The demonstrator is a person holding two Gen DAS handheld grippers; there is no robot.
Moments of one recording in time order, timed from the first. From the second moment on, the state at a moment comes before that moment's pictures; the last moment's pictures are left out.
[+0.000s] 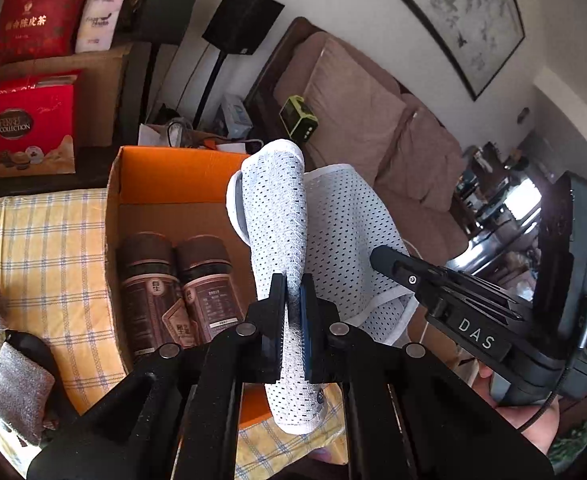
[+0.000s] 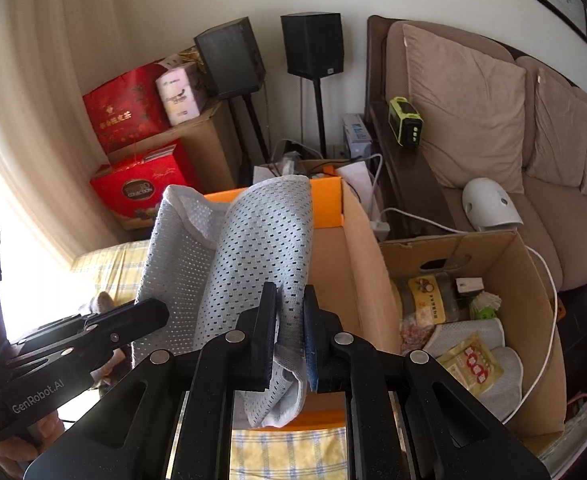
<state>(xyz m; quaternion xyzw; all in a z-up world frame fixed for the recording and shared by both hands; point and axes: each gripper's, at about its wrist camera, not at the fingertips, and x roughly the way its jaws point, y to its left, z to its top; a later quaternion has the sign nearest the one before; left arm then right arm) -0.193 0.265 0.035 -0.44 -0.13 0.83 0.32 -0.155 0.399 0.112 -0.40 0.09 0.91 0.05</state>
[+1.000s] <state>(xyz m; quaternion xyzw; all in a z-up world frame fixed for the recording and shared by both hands) -0.204 0.325 -0.027 -0.48 -0.03 0.82 0.30 -0.191 0.435 0.020 -0.47 0.03 0.88 0.09</state>
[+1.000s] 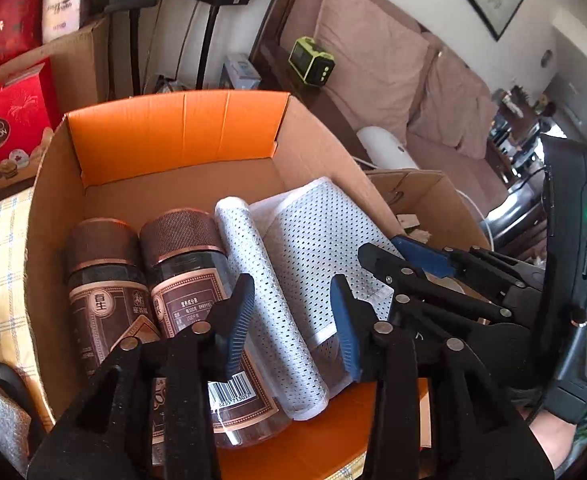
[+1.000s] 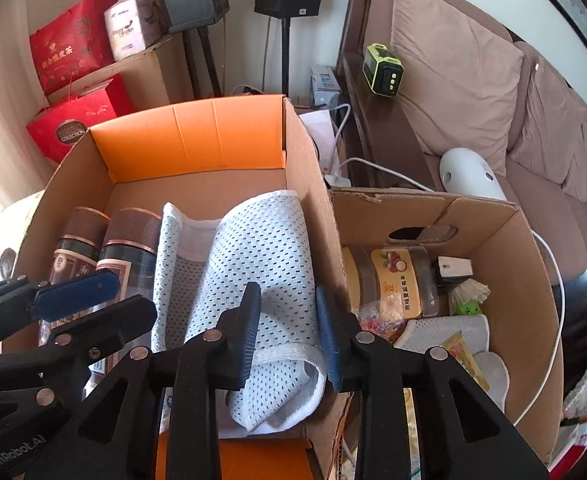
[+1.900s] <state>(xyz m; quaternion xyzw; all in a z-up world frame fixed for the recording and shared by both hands) -0.175 0.187 0.029 -0.43 -0.03 0.88 0.20 -0.160 0.357 0.081 -0.42 0.07 0.91 0.02</state>
